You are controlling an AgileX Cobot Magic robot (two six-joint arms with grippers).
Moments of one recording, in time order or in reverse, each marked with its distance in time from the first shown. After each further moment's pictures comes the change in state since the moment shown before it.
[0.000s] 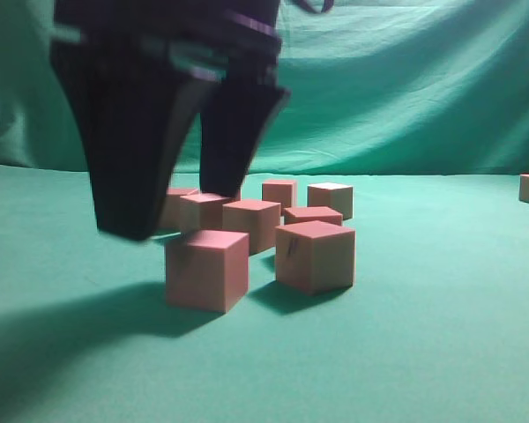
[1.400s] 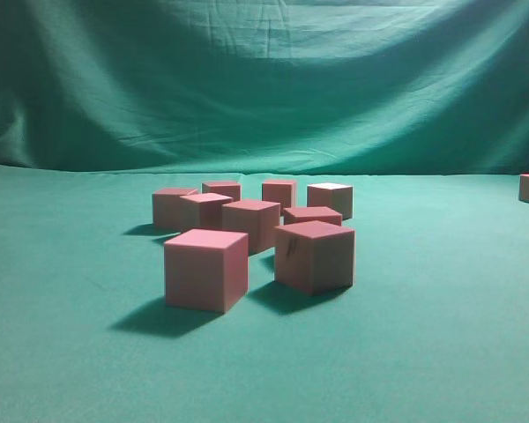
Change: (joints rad) left arm 0.000 0.000 0.000 0.000 0.000 0.000; right arm -0.331 -0.650 0.006 -0.691 0.364 0.747
